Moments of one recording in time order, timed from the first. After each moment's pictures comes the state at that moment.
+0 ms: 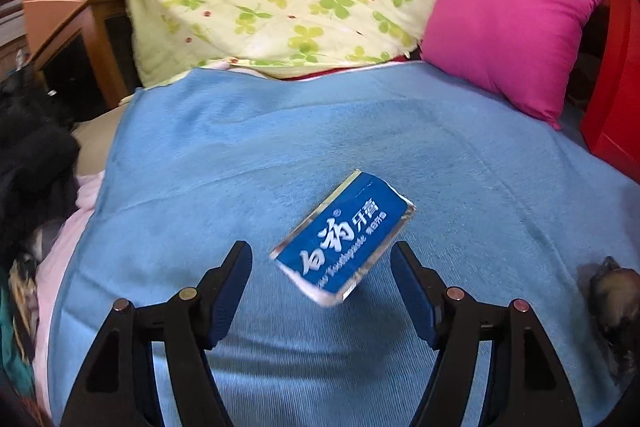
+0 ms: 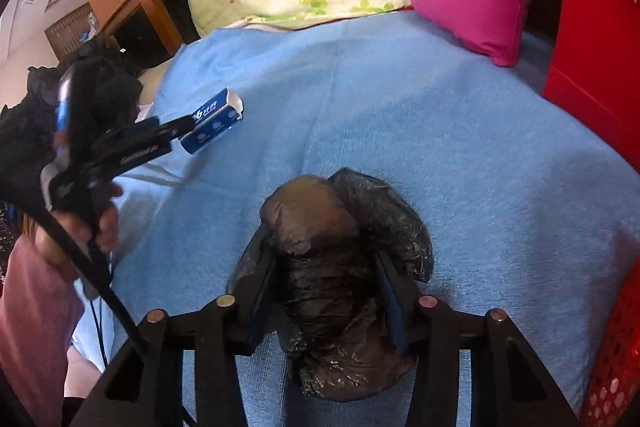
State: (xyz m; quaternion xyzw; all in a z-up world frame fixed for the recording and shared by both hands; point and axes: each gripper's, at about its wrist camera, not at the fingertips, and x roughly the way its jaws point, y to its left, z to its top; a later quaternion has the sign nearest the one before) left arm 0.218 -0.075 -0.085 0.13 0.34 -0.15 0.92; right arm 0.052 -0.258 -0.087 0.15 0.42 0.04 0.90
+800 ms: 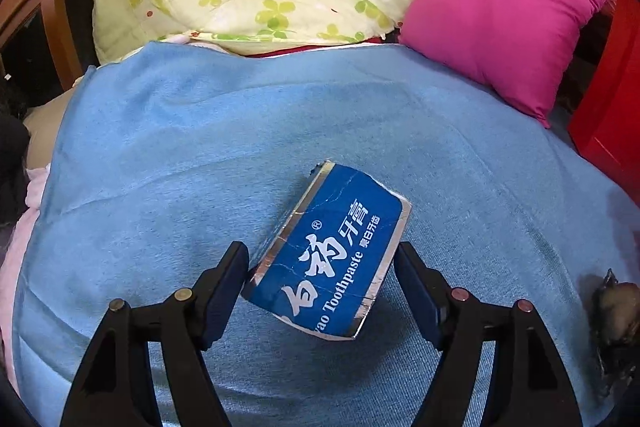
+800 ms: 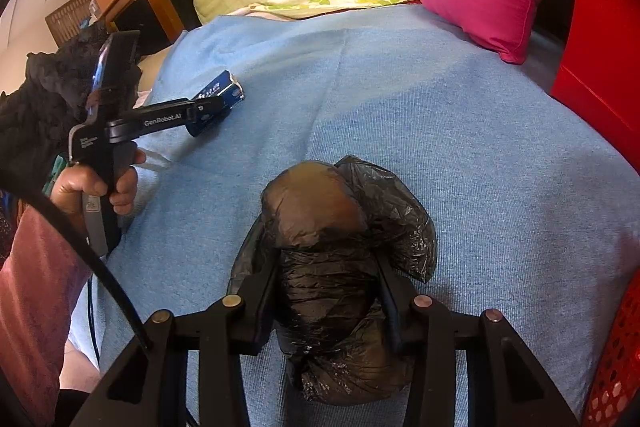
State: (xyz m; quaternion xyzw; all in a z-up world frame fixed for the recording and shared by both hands) left arm 0.258 -0.077 -0.104 0.10 0.38 -0.21 0.89; right arm 0.057 -0.250 -0.091 0.13 0.43 0.05 0.89
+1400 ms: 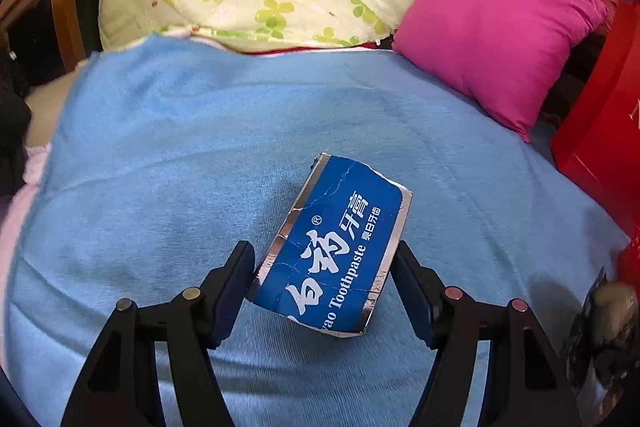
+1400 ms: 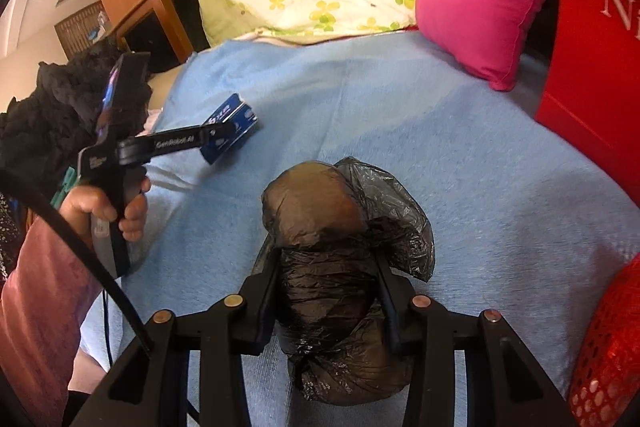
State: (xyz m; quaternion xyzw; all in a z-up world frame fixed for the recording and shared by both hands) left arm 0.230 -0.085 -0.084 0.07 0.39 -0.21 0.89; right arm 0.034 -0.259 -0.065 0.14 0.39 0.05 0.91
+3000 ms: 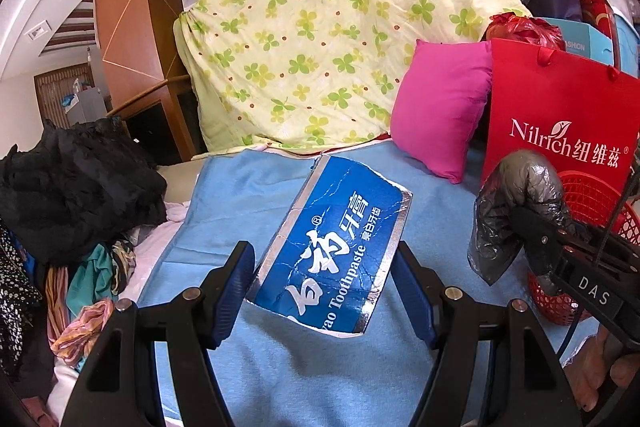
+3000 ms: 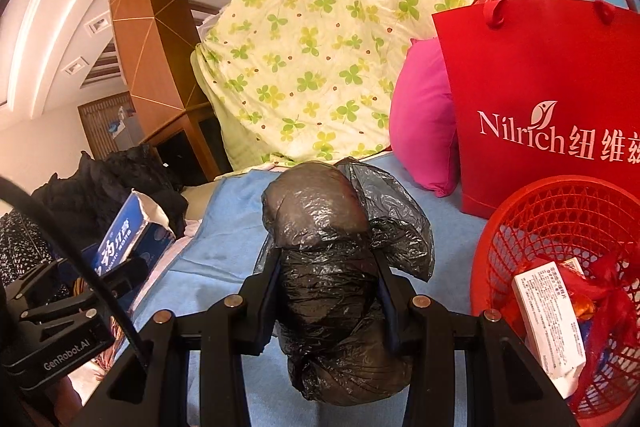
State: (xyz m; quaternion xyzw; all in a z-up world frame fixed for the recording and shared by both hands) left arm -0.088 -0.140 0.067 0.12 0.23 -0.07 0.96; right arm -0.117 -0.291 0.039 0.19 0.19 0.02 0.96
